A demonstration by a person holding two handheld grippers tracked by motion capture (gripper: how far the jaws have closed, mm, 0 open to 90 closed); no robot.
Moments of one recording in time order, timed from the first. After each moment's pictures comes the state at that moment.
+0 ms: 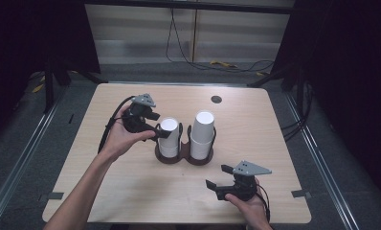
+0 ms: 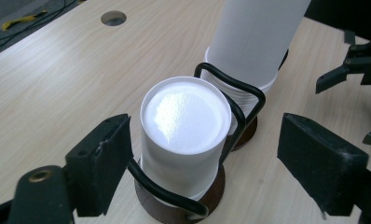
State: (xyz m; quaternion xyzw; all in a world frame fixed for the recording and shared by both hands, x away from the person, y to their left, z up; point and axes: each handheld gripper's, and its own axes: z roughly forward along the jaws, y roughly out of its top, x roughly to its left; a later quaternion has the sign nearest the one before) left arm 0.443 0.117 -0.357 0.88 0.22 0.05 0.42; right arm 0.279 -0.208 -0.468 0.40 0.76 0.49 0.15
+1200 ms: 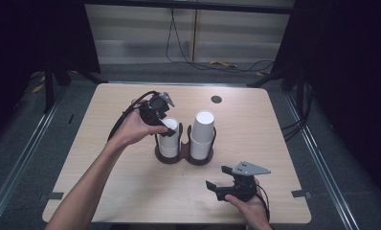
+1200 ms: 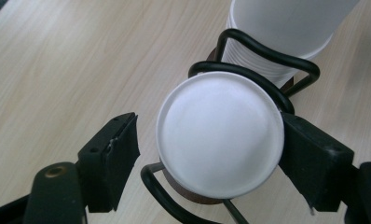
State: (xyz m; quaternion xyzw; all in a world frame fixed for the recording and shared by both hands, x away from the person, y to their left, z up) left arm 0.473 0.076 -0.359 0.95 0.18 0.05 0.27; right arm 0.279 -0.208 -0.470 0.41 0.77 0.47 0.14
